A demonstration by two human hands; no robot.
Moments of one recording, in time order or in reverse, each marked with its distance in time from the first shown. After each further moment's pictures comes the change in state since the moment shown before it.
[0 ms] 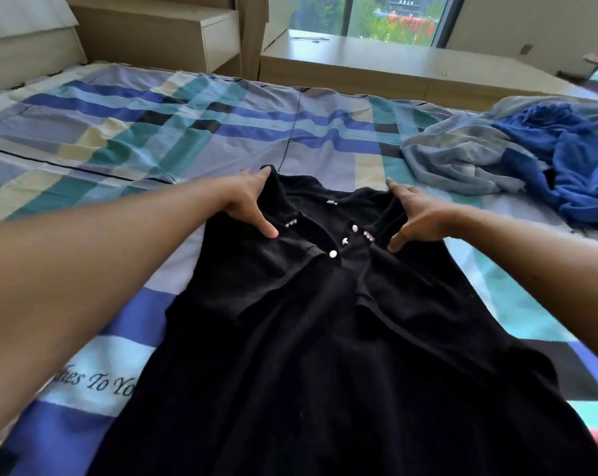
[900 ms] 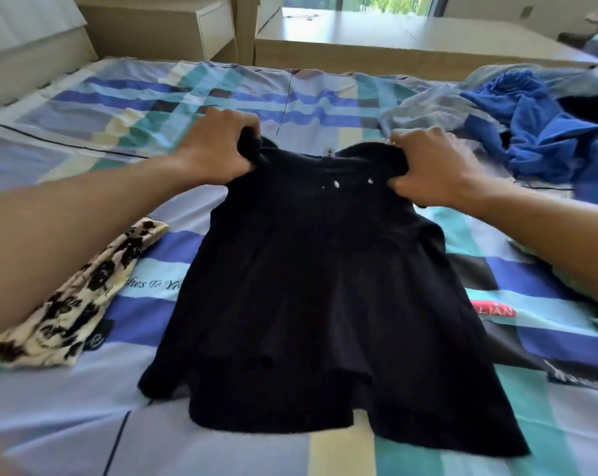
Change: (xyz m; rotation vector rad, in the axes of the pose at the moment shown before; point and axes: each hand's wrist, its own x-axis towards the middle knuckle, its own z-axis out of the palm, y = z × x) left_hand -0.161 0.035 -0.037 -0.150 0.610 0.286; right_hand -0.178 -0.034 -0.041 -0.127 0.523 -0.229
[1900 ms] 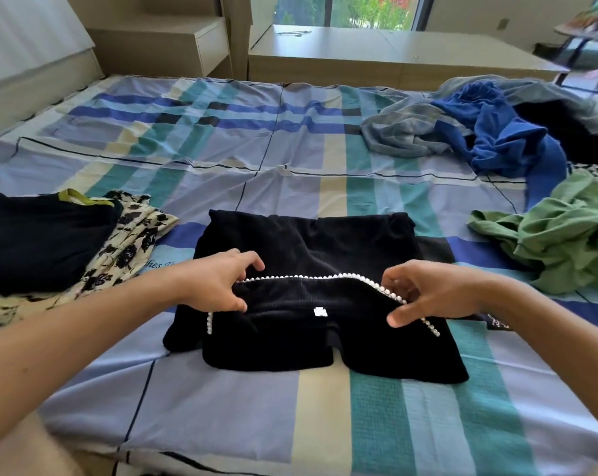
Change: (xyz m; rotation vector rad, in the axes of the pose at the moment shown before) left_hand -0.175 0.060 0.008 -0.037 -0.799 -0.105; right_hand -0.172 0.002 0.006 0.419 -0.776 -0.017
